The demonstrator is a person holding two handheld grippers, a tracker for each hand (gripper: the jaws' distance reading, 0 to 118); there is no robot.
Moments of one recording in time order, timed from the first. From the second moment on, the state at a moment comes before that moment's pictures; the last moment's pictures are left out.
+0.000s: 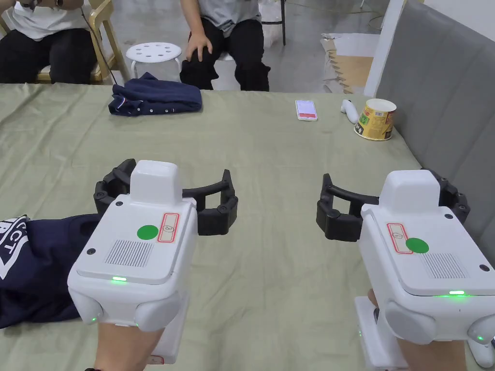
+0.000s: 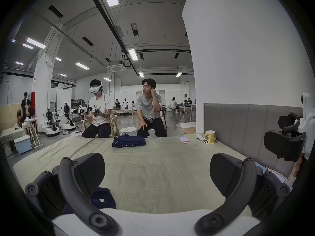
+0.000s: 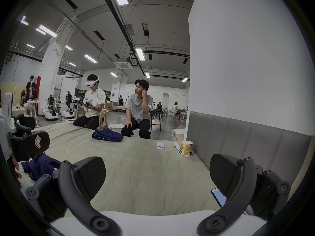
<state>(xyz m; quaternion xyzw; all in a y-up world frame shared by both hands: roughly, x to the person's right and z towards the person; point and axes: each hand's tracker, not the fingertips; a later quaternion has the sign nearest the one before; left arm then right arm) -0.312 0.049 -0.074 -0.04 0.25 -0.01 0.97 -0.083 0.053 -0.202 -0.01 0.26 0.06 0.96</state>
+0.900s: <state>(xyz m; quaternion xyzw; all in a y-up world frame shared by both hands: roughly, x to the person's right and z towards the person) -0.310 0.048 -0.075 -0.04 0.24 -0.01 0.97 -0.083 0.053 -0.202 -0.01 0.25 0.07 0.97</state>
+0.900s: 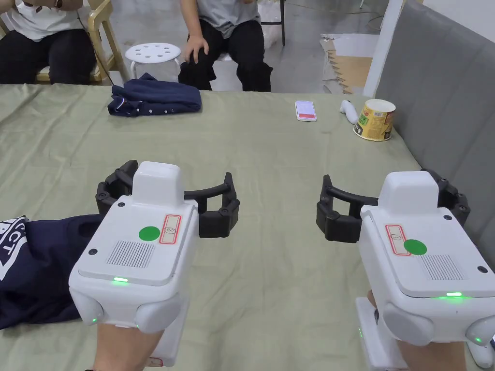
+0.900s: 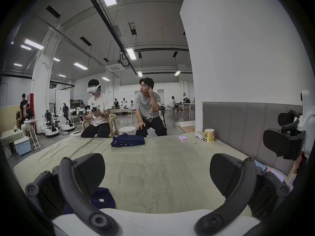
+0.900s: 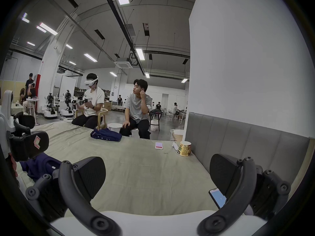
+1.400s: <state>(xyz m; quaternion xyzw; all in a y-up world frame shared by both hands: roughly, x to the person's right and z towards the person) -0.315 0.050 -0.070 -0.05 0.25 0.00 0.97 -0.080 0.054 -0.208 -0.03 0.27 0.04 0.96</state>
